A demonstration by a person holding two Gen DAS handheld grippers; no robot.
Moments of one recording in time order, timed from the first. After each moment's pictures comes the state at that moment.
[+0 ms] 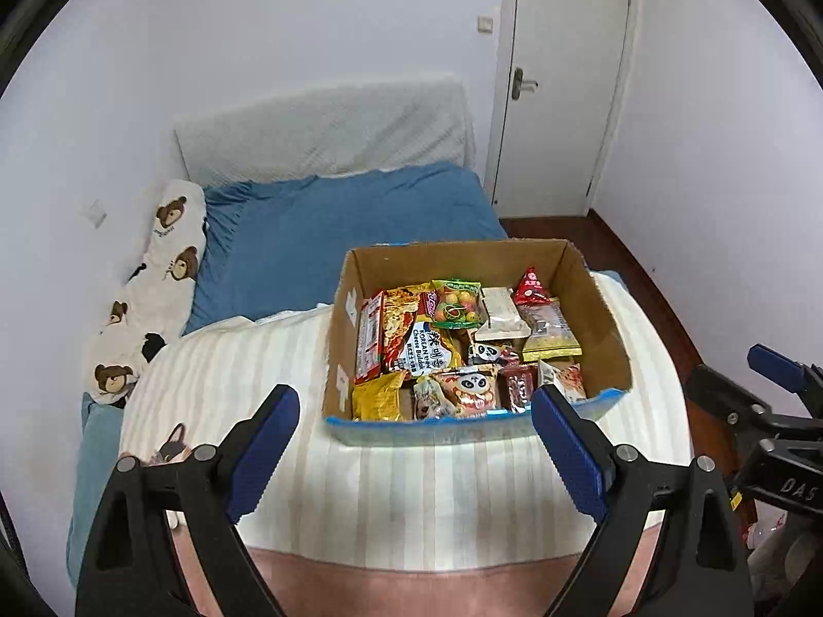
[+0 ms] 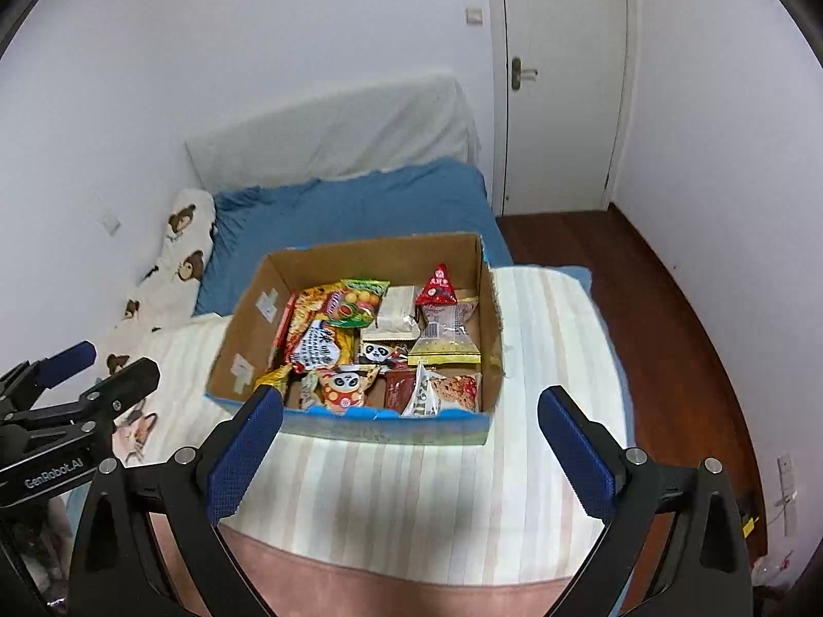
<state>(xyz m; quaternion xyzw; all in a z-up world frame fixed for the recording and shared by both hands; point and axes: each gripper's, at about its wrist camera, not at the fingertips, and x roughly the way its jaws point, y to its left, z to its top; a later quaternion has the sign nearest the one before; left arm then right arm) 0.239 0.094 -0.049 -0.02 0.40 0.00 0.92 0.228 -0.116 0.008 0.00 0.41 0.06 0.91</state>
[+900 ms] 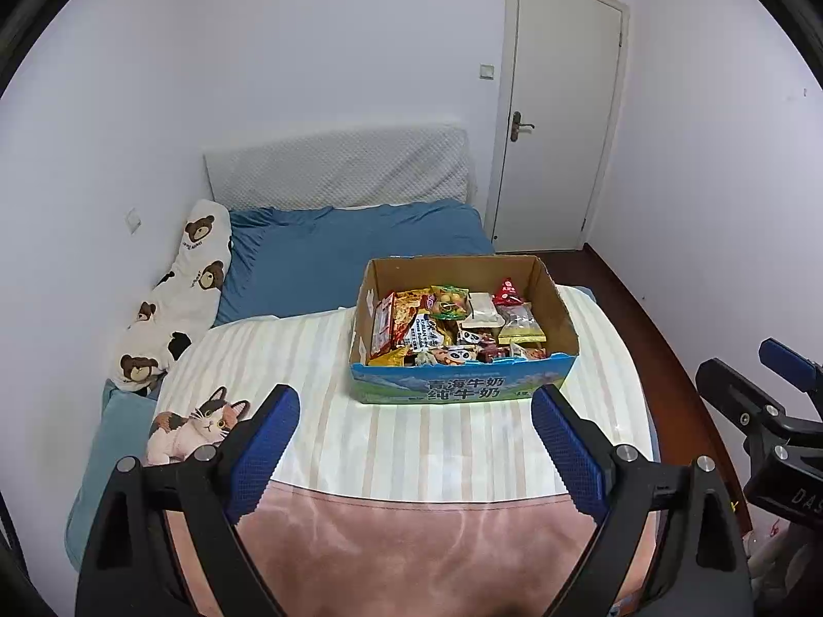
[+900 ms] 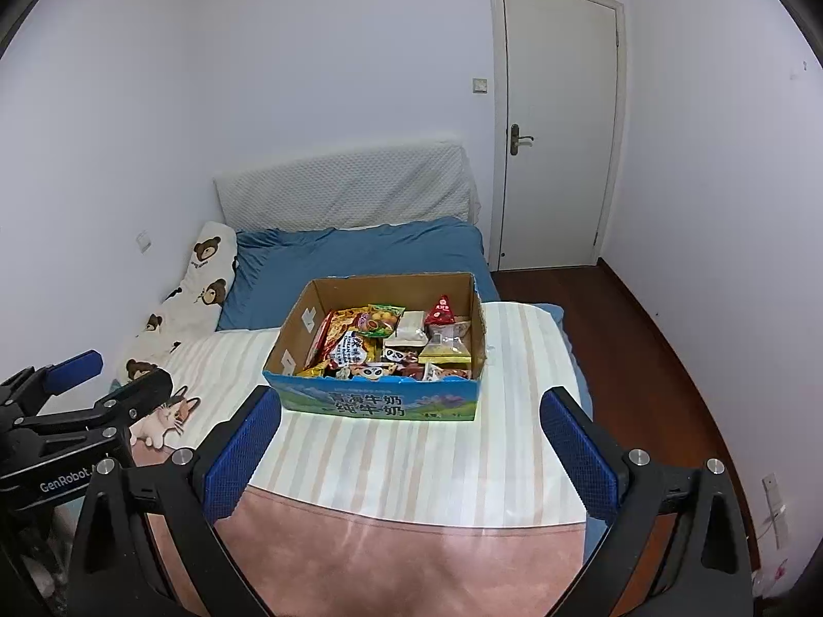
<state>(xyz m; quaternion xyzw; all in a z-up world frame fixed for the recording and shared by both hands) 0.106 0.091 0.001 -0.04 0.35 0.01 0.94 0.075 -0.110 0.082 -0.02 0.34 0.07 0.94</state>
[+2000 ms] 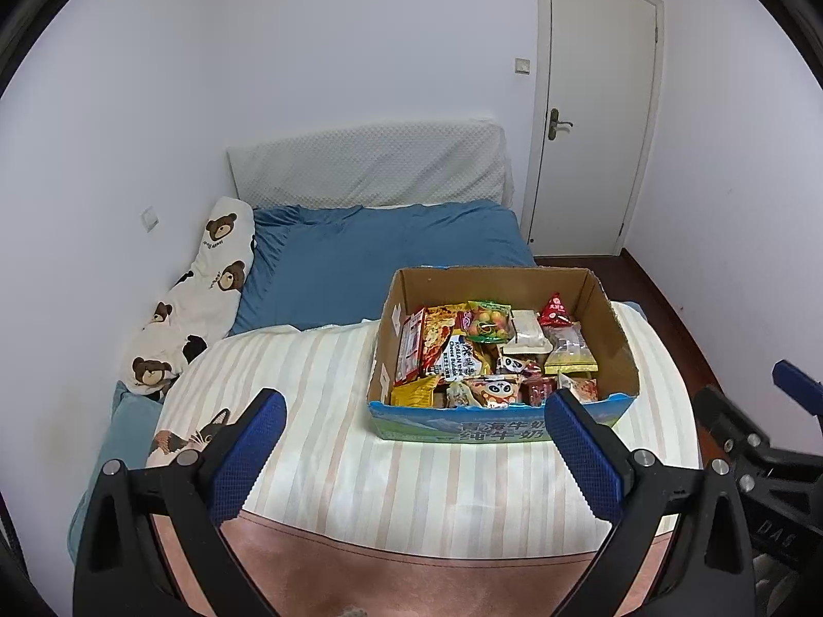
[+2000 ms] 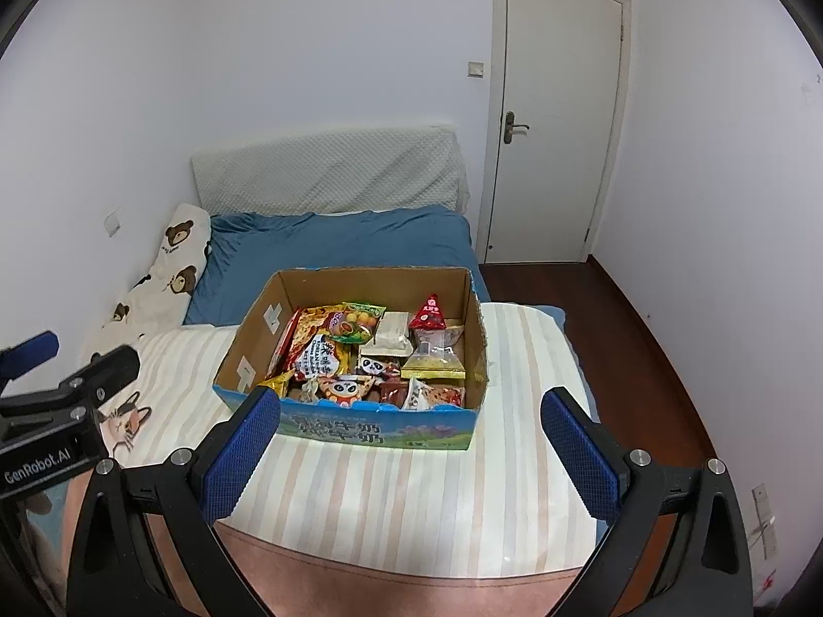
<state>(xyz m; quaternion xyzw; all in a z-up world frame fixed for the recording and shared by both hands) 0.182 0.097 -0.029 -0.03 0.35 0.06 0.93 0.171 -0.094 0.024 -0.04 0.35 0.04 0.94</state>
